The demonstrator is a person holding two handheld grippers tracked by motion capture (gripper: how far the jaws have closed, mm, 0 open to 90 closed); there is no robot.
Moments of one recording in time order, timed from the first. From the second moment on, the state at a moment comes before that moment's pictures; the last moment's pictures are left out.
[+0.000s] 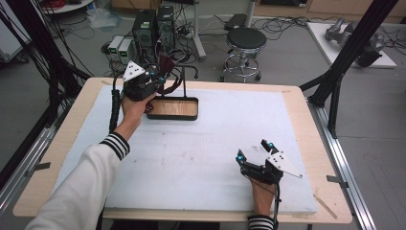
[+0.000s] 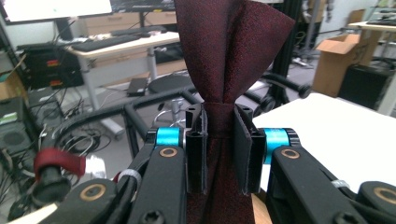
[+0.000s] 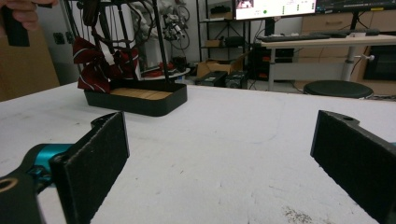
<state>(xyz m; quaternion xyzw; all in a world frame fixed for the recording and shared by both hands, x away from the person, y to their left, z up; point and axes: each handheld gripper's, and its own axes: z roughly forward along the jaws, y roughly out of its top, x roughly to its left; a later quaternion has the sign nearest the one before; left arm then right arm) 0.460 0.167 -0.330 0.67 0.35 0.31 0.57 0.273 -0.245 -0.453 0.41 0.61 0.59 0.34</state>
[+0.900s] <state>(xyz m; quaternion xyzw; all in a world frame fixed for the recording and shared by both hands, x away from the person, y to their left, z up) 0.457 0.168 -0.359 0.68 0.40 0.32 0.52 0.273 -0.245 -0.453 0.41 0.61 0.59 0.34</state>
